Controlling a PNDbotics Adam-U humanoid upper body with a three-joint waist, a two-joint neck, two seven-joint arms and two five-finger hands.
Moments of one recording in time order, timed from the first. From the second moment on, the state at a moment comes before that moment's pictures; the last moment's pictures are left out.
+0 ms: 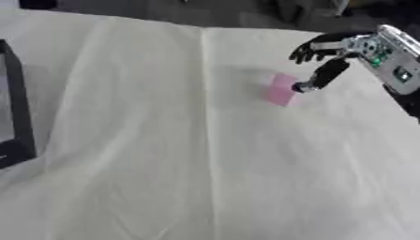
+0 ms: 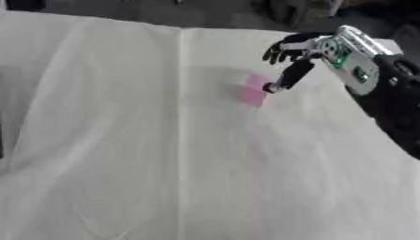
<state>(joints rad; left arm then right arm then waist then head) -0.45 0.57 -0.09 -1.98 0.29 0.31 0.40 -0.77 -0.94 0.31 -1.29 0.51 0.11 0.64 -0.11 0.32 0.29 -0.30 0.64</state>
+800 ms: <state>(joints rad) -0.45 0.56 -0.09 -1.98 0.29 0.31 0.40 -0.79 -0.89 0.32 -1.21 0.59 0.12 0.62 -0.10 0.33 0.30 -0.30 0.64</state>
